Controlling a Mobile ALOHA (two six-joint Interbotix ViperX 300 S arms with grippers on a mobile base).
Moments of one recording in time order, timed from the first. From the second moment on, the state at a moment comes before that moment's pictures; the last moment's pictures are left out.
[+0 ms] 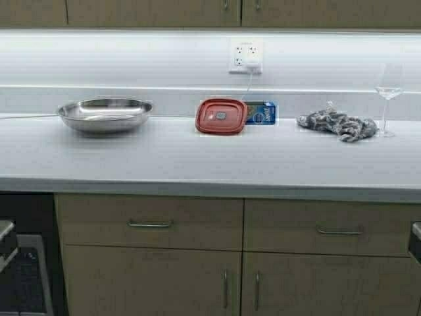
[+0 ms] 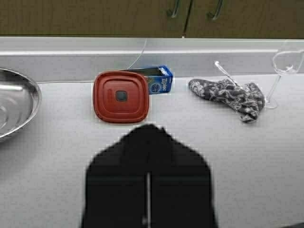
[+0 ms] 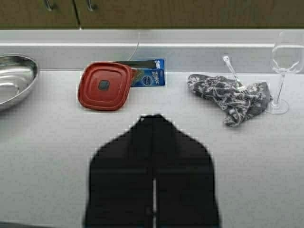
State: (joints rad) left arm -0.32 -0.23 0.56 0.42 -0.22 -0.55; right arm 0.08 -0.55 0.77 -0.91 -0.08 0.96
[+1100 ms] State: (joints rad) left arm -0.32 -0.24 0.56 0.42 -0.22 -0.55; right arm 0.08 -0.54 0.77 -0.91 -0.08 0.96
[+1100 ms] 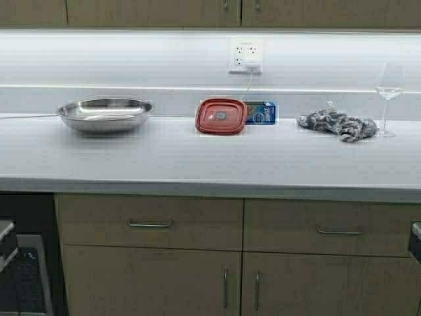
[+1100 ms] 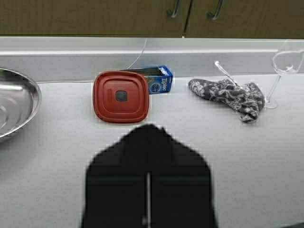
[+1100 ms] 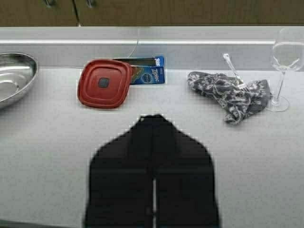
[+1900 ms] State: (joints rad) left arm -0.32 -0.23 0.56 0.42 -0.22 -0.55; right arm 0.08 -0.54 0.77 -0.91 -0.08 0.96
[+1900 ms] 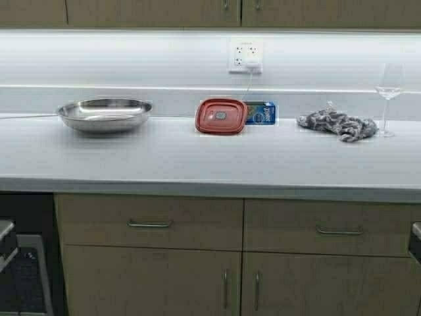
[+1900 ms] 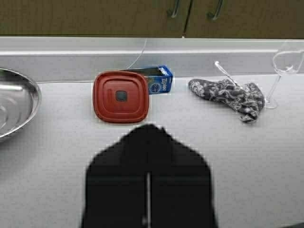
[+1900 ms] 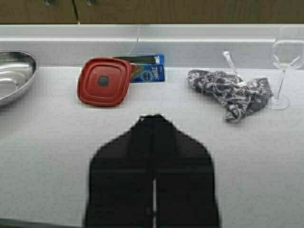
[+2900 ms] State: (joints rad) left arm -0.32 -0.23 0.56 0.42 -0.22 -0.55; right arm 0.08 -0.54 0.77 -0.91 -0.08 0.94
